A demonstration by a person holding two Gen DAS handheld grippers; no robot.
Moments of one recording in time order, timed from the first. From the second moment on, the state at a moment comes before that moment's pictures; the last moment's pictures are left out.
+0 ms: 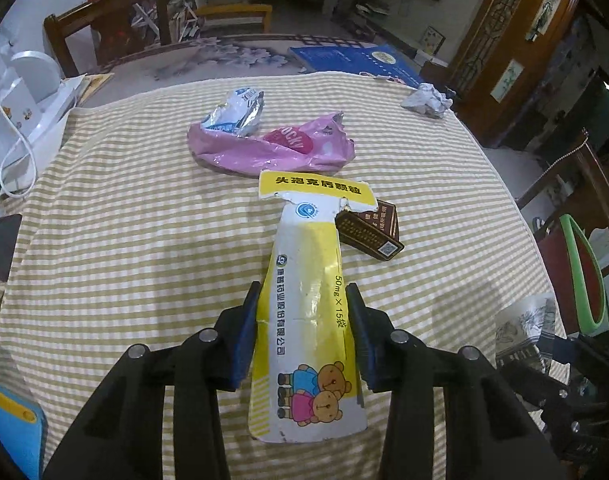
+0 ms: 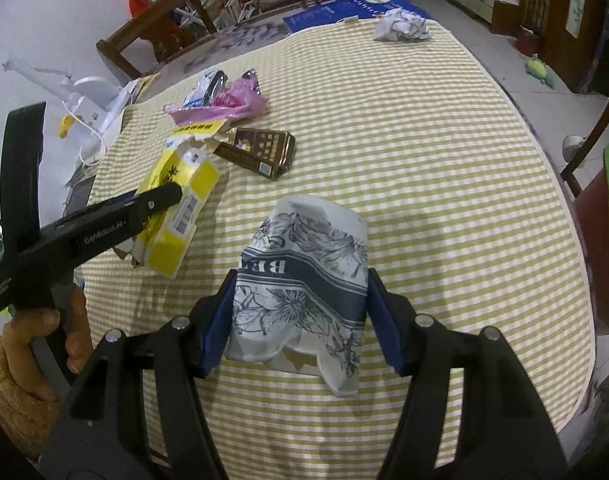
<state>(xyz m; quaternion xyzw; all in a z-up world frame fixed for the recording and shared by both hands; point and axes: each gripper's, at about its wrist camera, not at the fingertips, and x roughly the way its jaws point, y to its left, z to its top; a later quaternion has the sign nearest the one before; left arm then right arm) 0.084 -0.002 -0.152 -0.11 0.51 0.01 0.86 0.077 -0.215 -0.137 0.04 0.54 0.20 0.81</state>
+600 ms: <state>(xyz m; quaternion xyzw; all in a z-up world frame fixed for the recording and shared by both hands) 0.084 -0.056 -0.084 -0.08 0.43 0.00 0.90 0.074 -0.265 -0.082 0.04 0.46 0.18 0.87</state>
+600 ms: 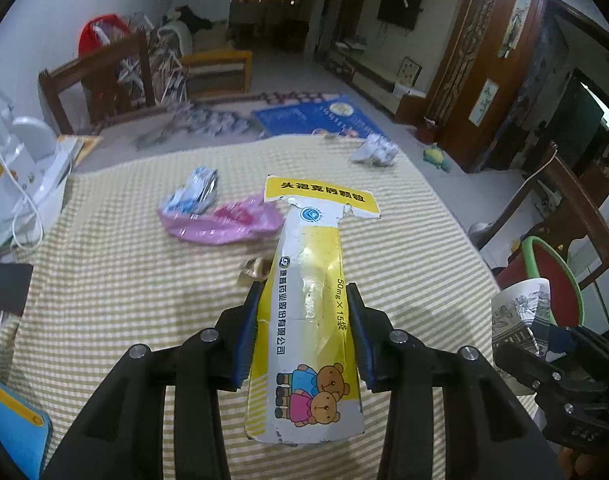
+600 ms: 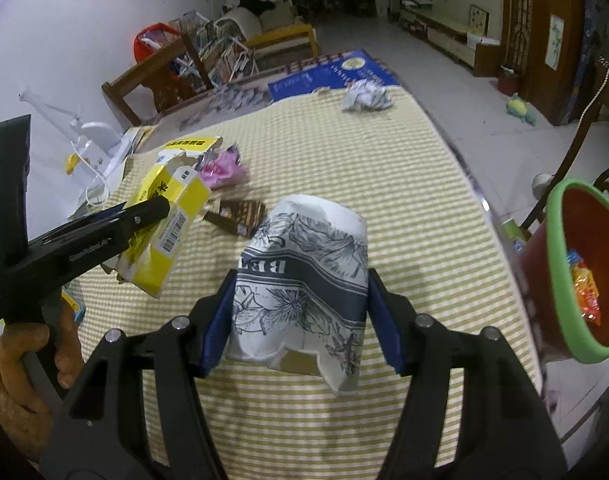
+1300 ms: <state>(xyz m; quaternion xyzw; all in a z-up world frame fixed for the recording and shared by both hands) 0.101 -0.123 -0.062 -0.06 0.41 0.00 0.91 0.104 -0.326 -0.066 0.04 0.43 0.19 0.88</state>
